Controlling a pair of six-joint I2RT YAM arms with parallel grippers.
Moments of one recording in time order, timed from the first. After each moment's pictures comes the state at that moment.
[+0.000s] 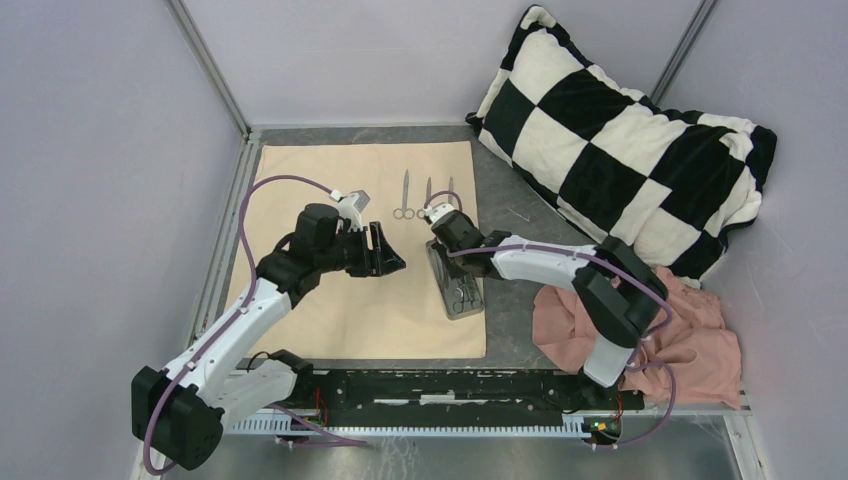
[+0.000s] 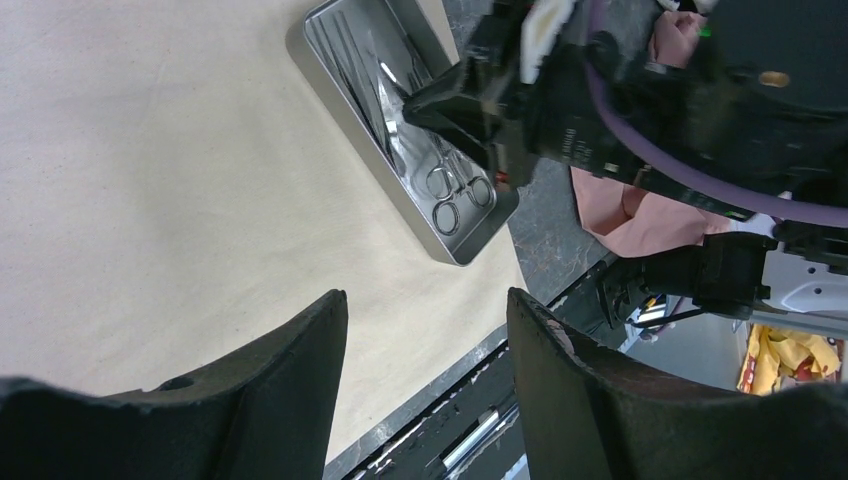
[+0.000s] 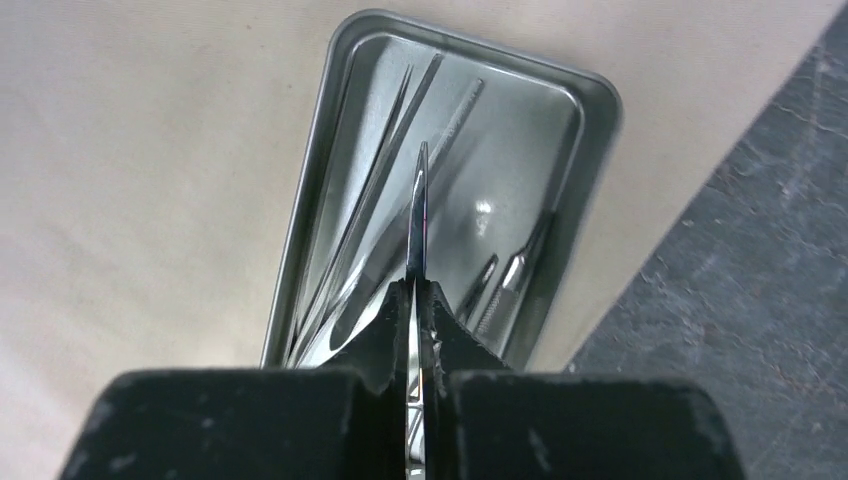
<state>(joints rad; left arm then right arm) -0.44 0.99 0.76 -0.41 0.40 -0.50 0.84 1.79 1.09 -0.28 0.21 0.22</state>
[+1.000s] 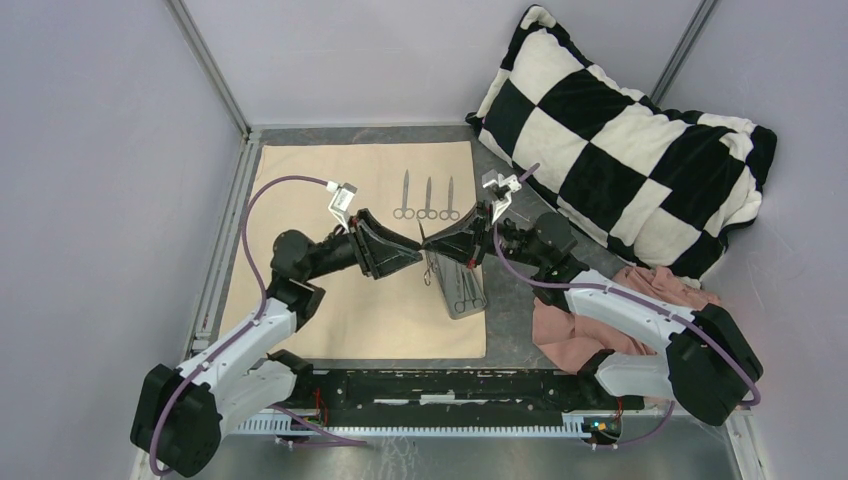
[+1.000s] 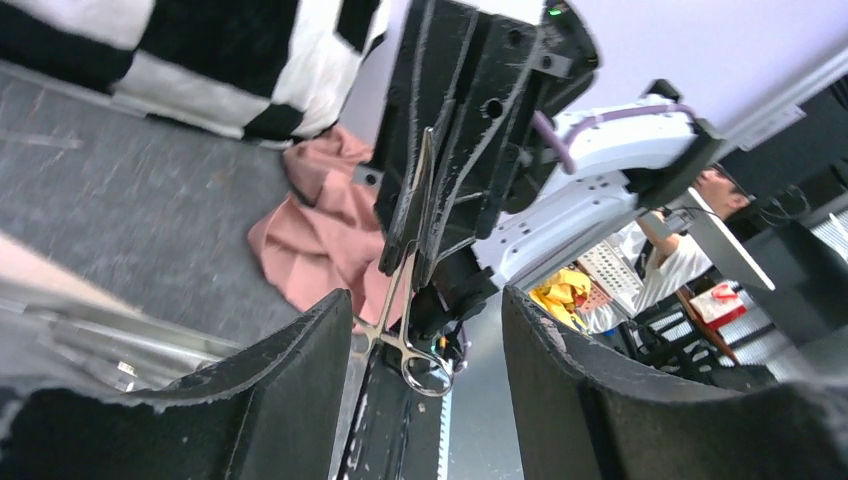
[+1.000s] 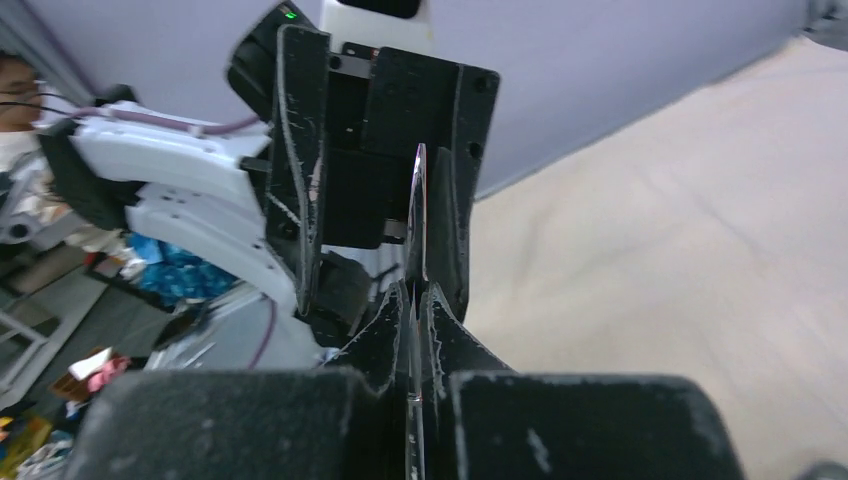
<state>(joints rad) -0.44 0.97 0.49 0.69 0.83 -0.91 0.69 1.23 0.65 0.79 -0.63 0.60</state>
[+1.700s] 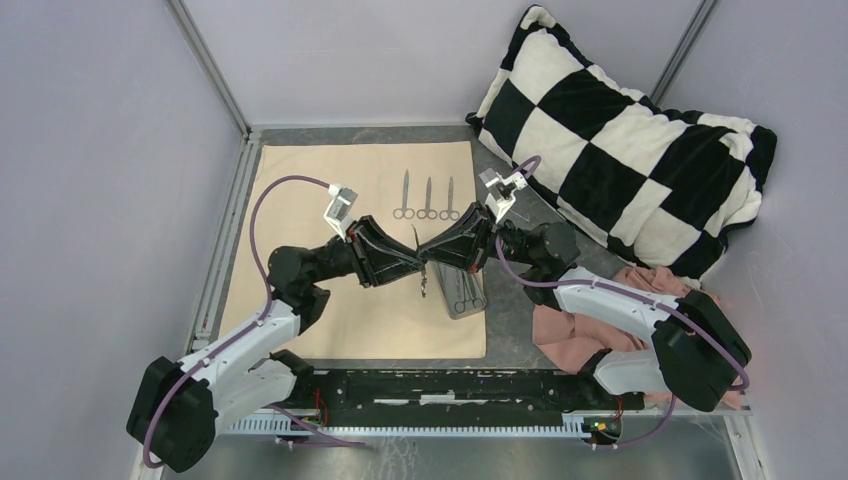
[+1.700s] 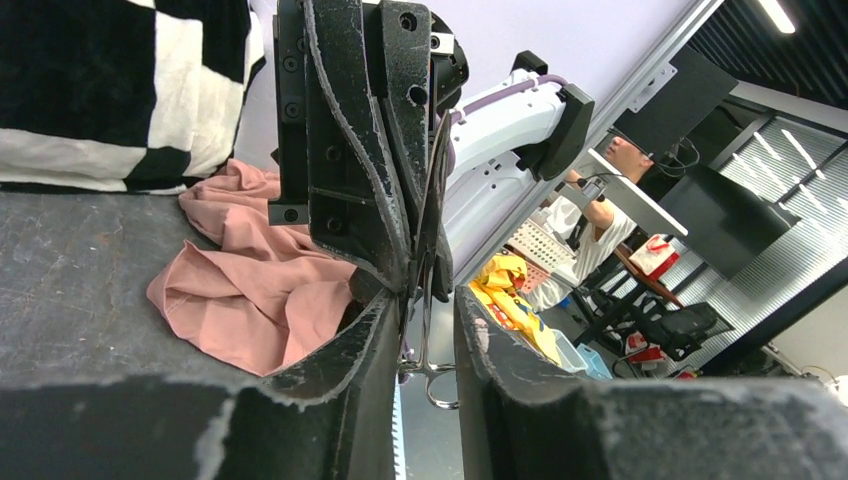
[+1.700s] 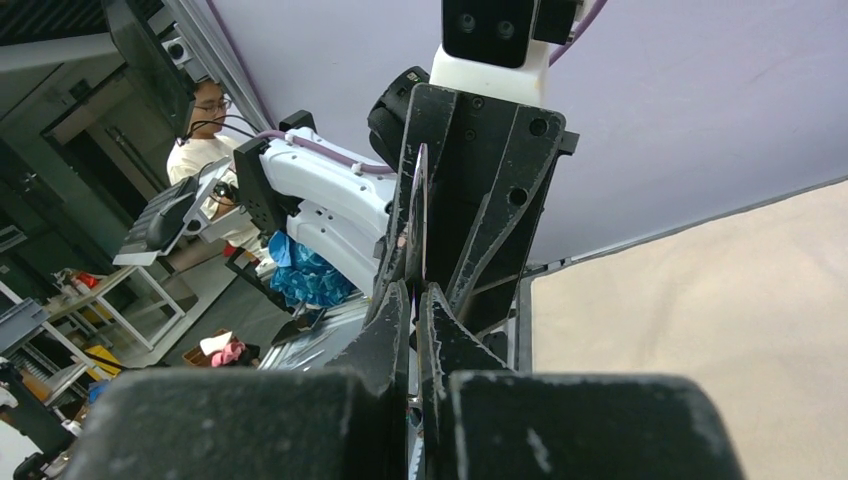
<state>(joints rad) -0.53 0.96 0.46 1.05 0.87 -1.07 0.73 1.31 0.67 1.18 -0.76 0.90</state>
